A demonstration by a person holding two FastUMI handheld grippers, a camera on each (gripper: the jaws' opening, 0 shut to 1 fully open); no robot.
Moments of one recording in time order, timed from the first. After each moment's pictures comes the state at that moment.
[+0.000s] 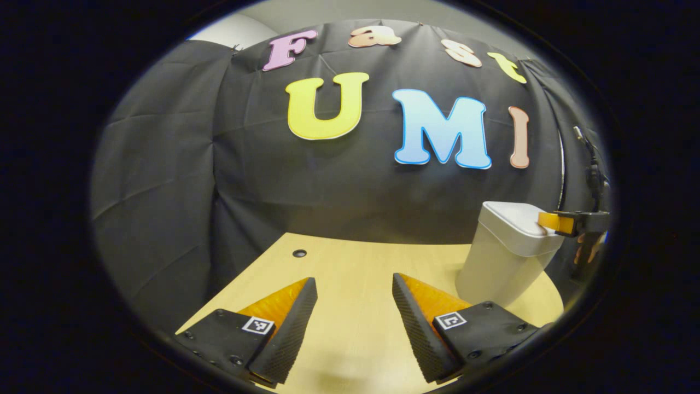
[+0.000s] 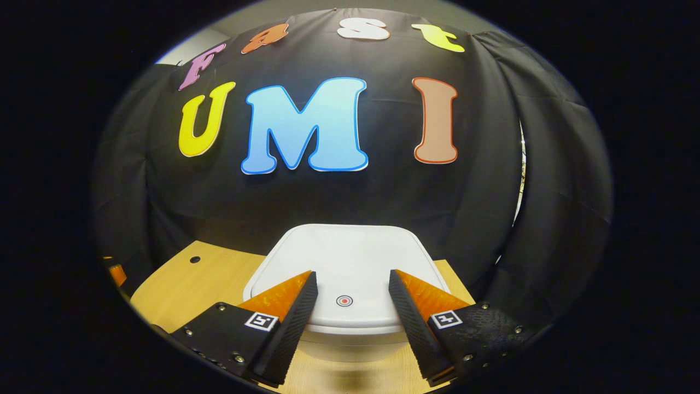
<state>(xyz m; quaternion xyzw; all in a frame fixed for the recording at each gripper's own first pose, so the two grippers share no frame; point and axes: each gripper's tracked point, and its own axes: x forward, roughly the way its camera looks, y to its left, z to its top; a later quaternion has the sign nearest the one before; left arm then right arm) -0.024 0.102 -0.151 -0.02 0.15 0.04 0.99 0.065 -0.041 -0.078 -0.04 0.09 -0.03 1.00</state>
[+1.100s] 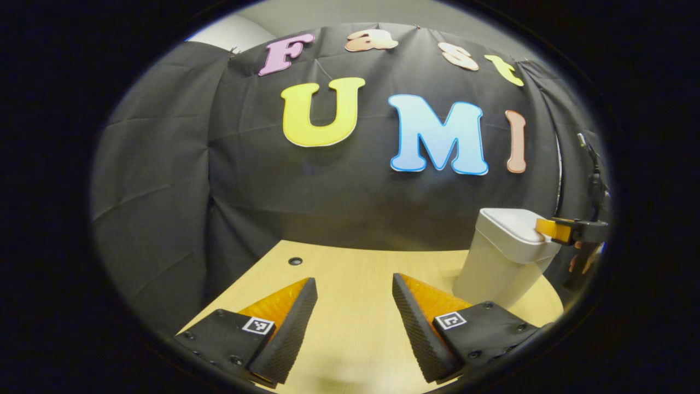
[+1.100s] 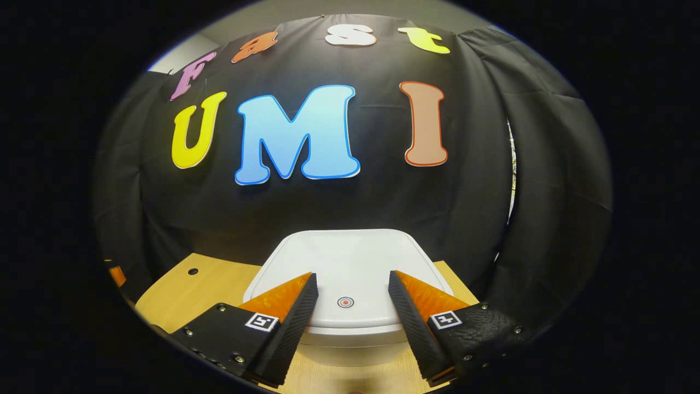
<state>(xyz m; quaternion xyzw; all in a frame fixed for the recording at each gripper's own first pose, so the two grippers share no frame) -0.013 0.097 -0.137 -0.02 0.13 0.03 0.99 0.064 -0.041 -0.078 0.00 0.07 -0.05 1.00</state>
